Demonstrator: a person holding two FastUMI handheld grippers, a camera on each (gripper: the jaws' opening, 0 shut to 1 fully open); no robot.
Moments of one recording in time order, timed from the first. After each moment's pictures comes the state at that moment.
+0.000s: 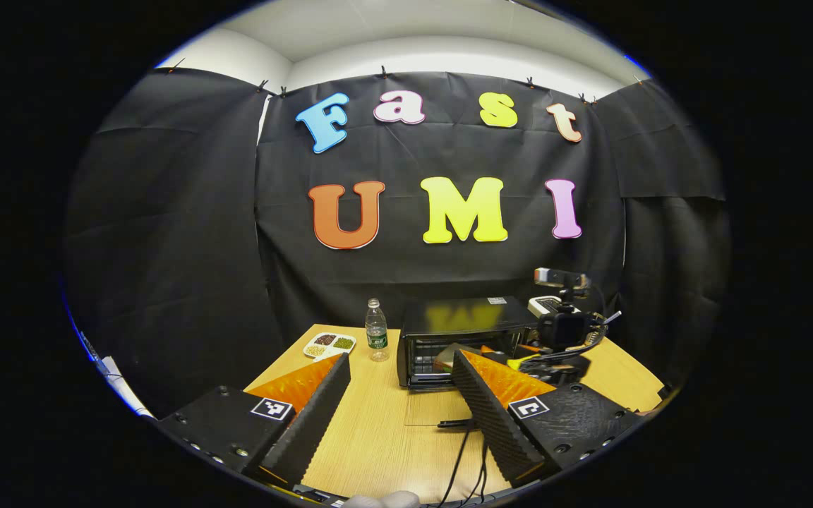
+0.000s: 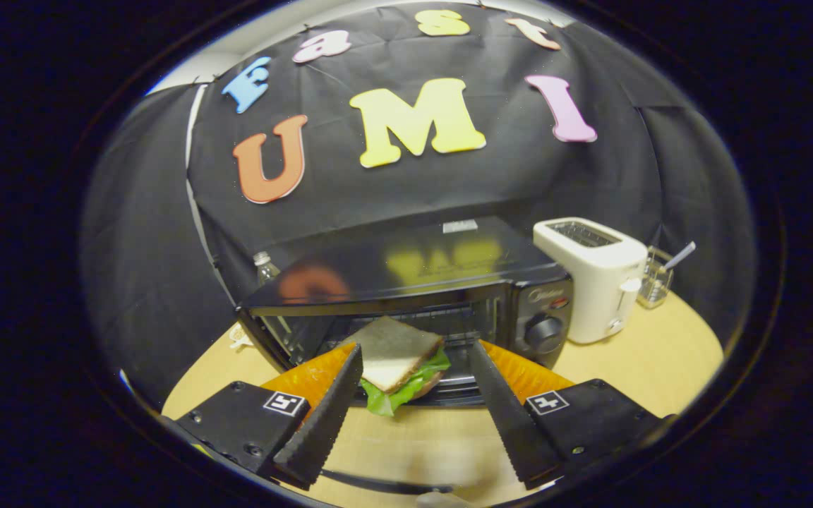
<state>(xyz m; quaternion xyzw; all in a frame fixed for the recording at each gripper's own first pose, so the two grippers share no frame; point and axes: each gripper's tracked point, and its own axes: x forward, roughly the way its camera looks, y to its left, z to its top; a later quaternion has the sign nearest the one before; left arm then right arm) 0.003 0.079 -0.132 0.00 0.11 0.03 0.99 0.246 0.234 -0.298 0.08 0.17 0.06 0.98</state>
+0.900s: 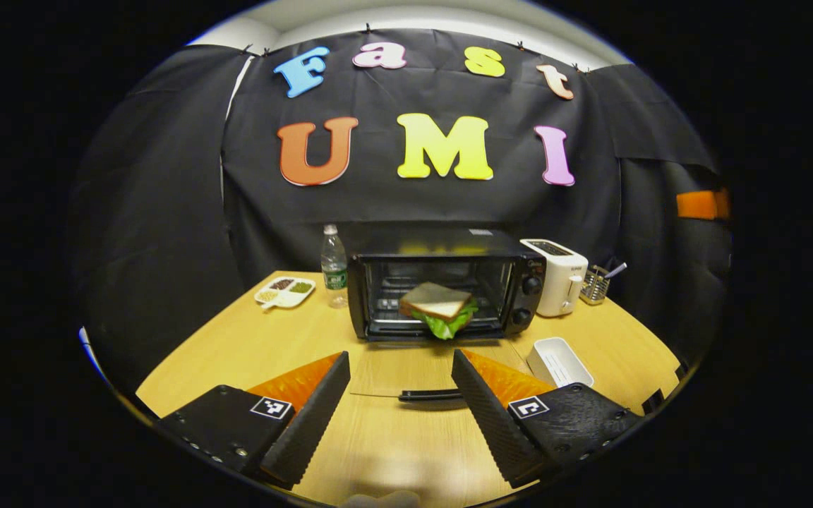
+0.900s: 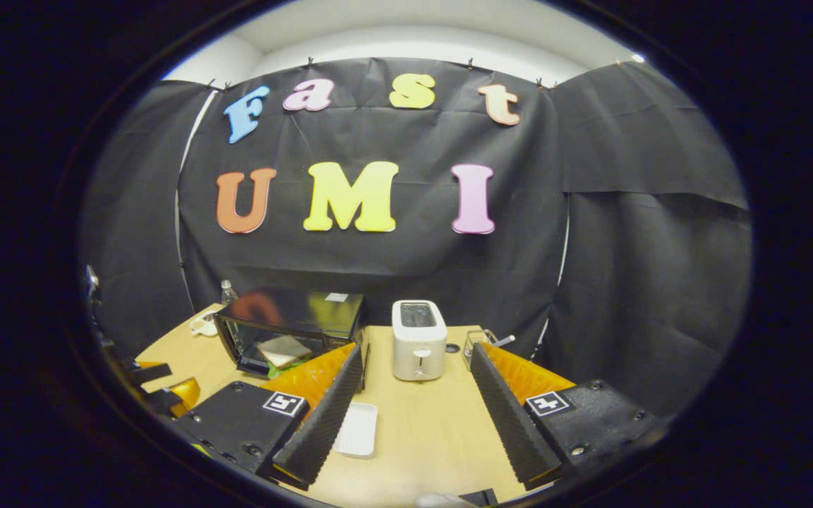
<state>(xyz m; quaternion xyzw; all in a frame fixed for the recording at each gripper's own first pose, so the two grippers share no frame) 0.053 0.004 -0.308 -0.01 0.20 -0.01 0.98 0.066 0.007 -0.157 -0.02 0.11 -0.05 0.99</state>
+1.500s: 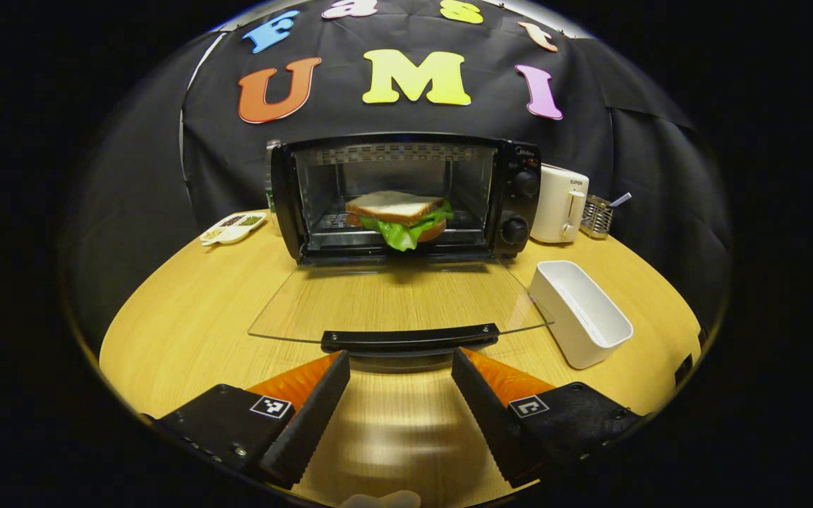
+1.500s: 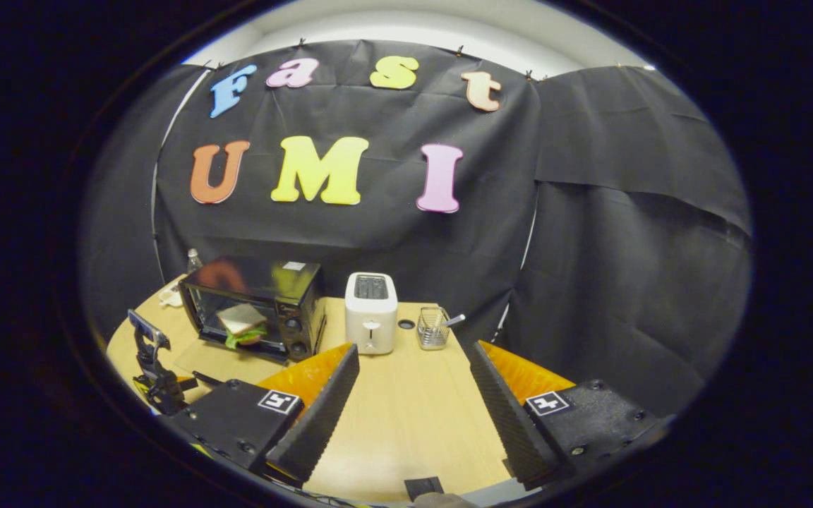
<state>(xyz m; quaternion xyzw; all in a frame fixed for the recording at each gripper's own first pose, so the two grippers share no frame) 0.071 -0.046 -0.434 0.00 0.30 -0.05 0.95 0.045 -0.053 -0.179 -0.04 0.17 -0.10 0.98</state>
